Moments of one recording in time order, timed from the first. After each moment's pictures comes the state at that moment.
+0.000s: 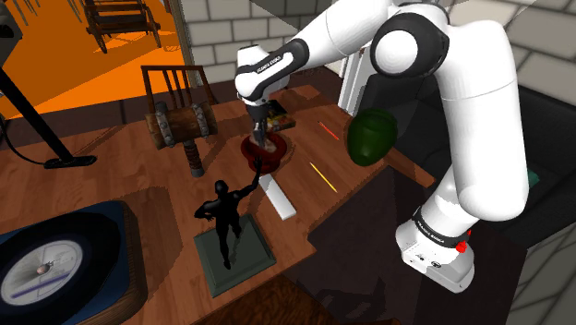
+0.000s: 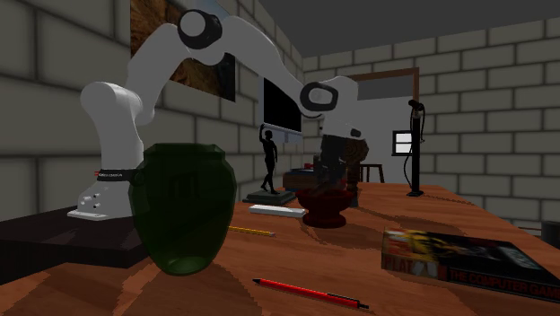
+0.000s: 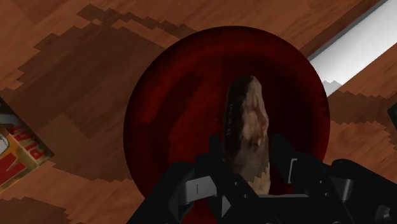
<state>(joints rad) 0.24 0.64 -0.05 -1.62 0.09 2.06 -0.58</state>
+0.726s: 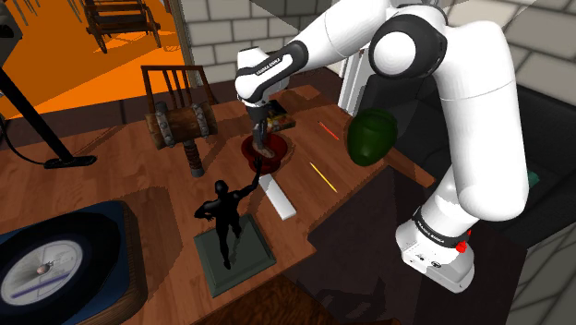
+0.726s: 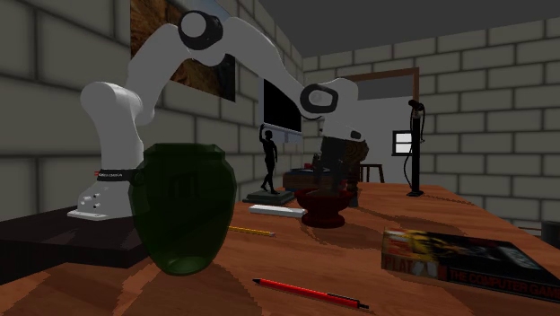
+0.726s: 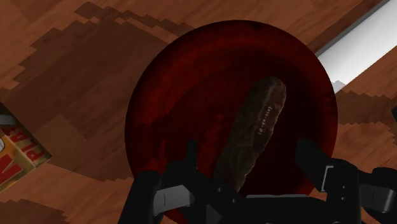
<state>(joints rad) 0.24 0.65 -0.05 -1.62 0.09 2.07 -0.58</state>
